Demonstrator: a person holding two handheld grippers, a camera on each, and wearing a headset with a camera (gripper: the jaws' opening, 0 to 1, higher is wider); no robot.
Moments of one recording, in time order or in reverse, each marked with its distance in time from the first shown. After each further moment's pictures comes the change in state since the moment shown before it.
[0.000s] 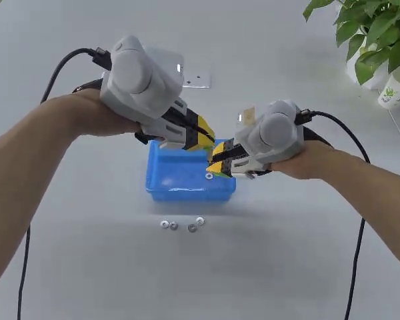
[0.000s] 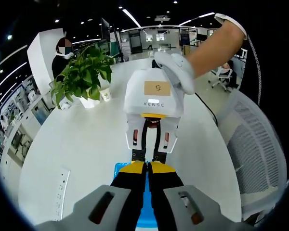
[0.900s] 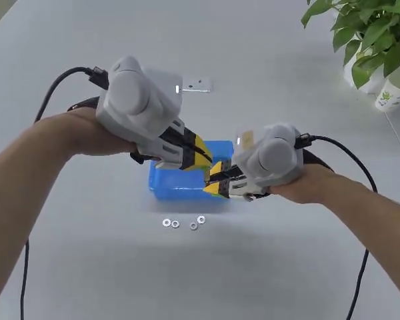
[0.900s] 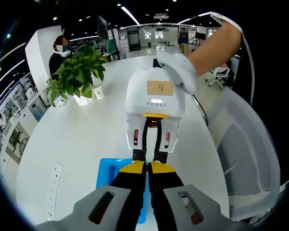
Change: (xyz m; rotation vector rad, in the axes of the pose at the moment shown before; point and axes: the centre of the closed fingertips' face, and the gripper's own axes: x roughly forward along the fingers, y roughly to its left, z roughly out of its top) left arm -0.004 -0.041 -0.004 -0.015 0.023 -0.028; right arm 0.002 0.046 0.004 0.009 -0.014 0.020
